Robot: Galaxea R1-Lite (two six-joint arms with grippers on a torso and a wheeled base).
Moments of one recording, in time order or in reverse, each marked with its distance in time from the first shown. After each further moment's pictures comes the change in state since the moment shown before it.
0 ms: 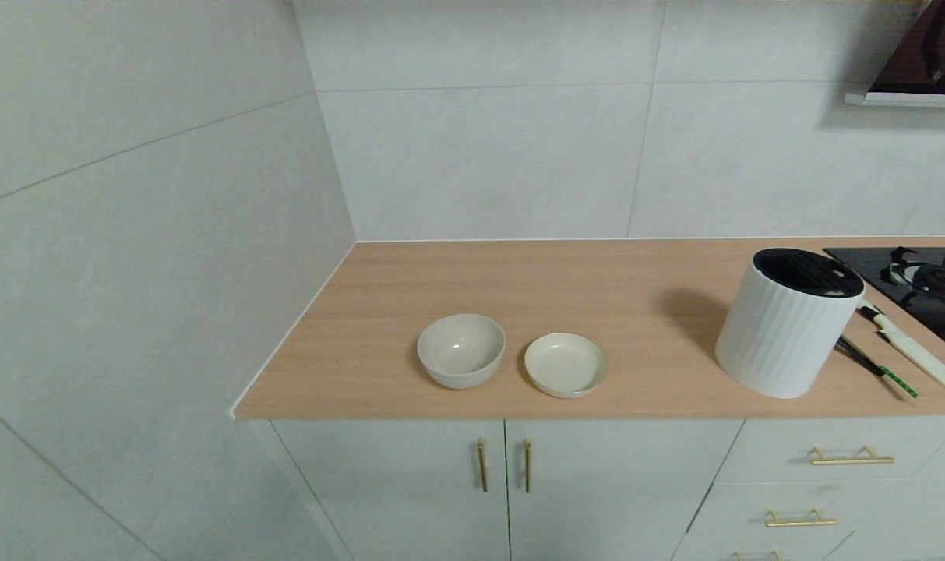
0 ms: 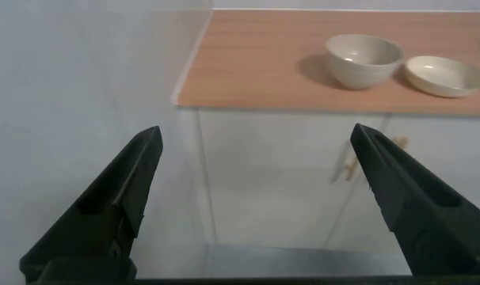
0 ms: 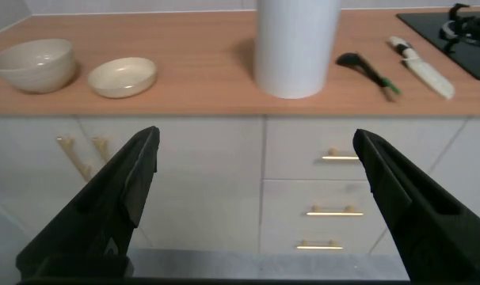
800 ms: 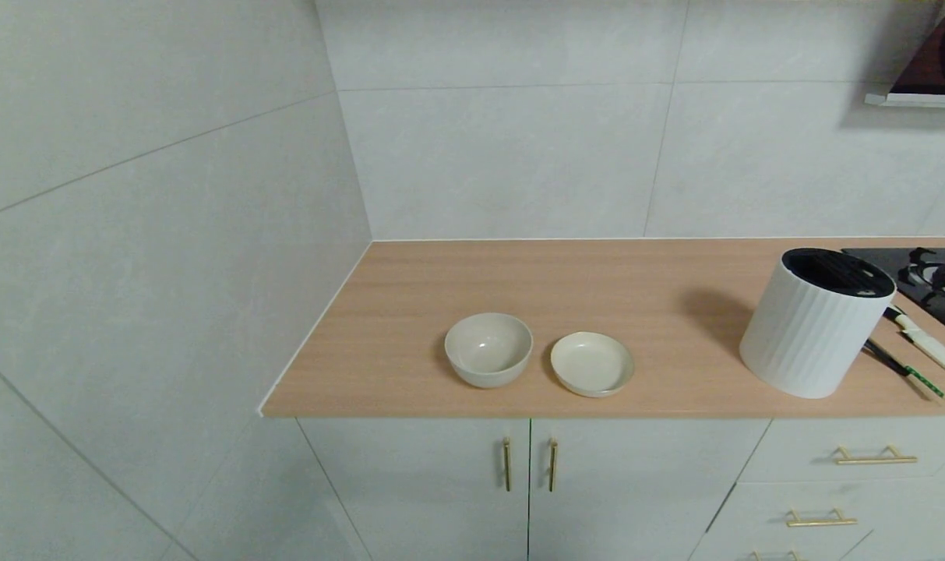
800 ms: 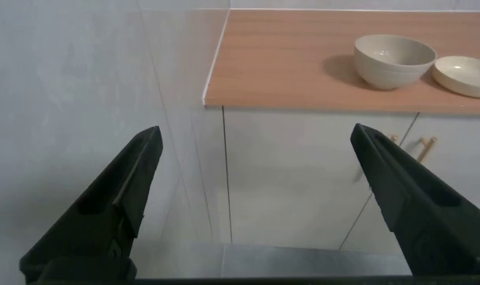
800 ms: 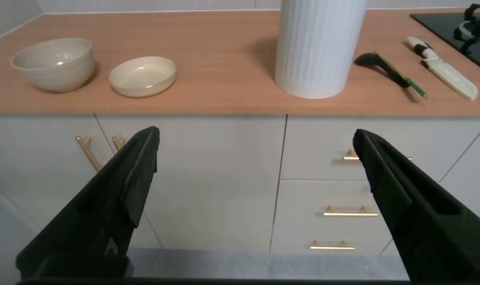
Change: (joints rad) left arm 0.000 0.000 0.000 0.000 0.000 0.000; right arm 0.000 0.000 0.000 0.000 0.000 0.000
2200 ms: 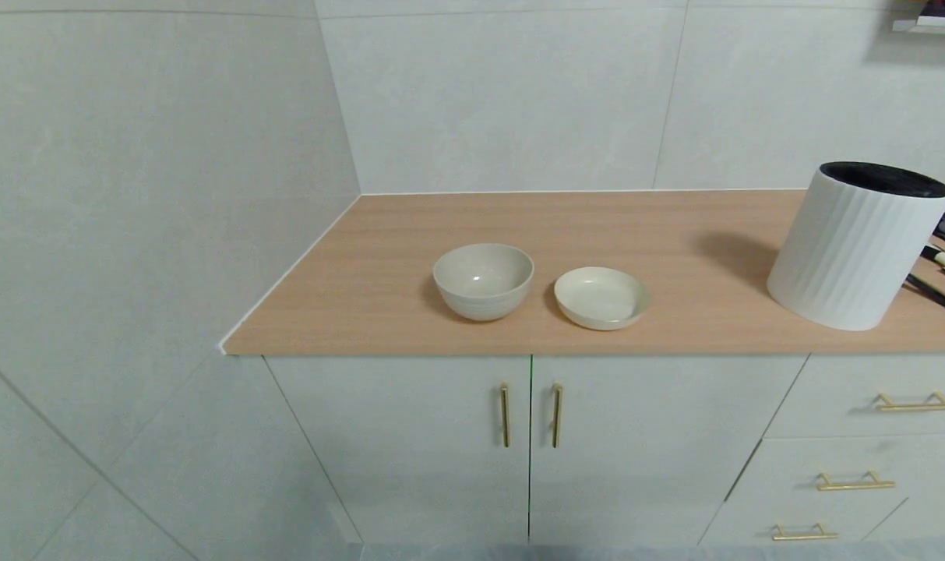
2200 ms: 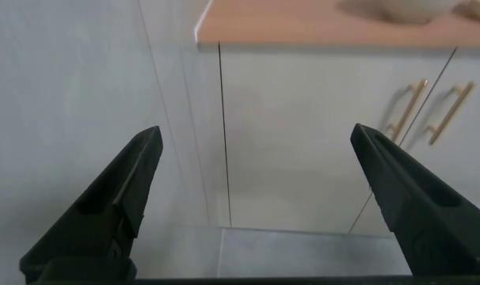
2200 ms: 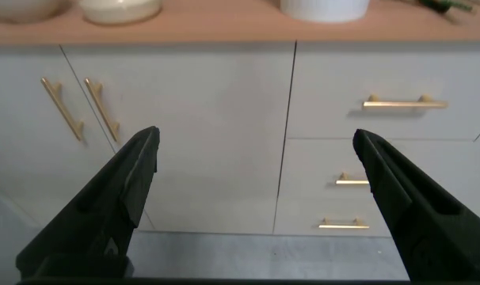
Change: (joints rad) left arm 0.000 0.000 0.000 0.000 0.000 0.000; right arm 0.000 0.000 0.000 0.000 0.000 0.000
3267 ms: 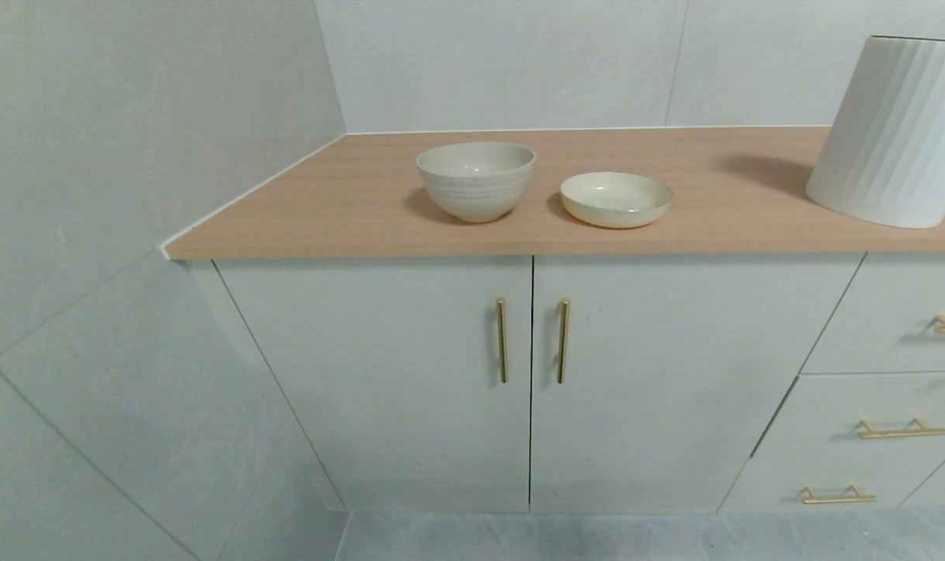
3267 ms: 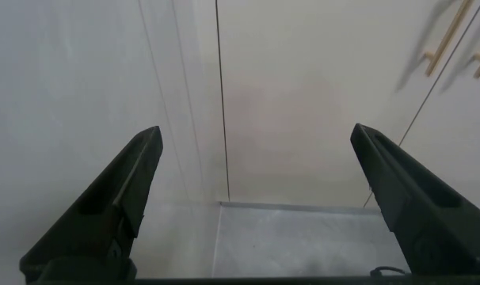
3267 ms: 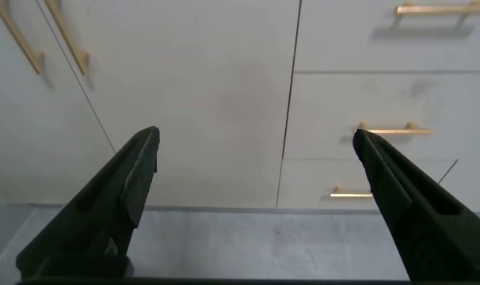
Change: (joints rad) left arm 0.000 0.000 0.000 0.000 0.000 0.000; right arm 0.000 0.000 0.000 0.000 0.000 0.000
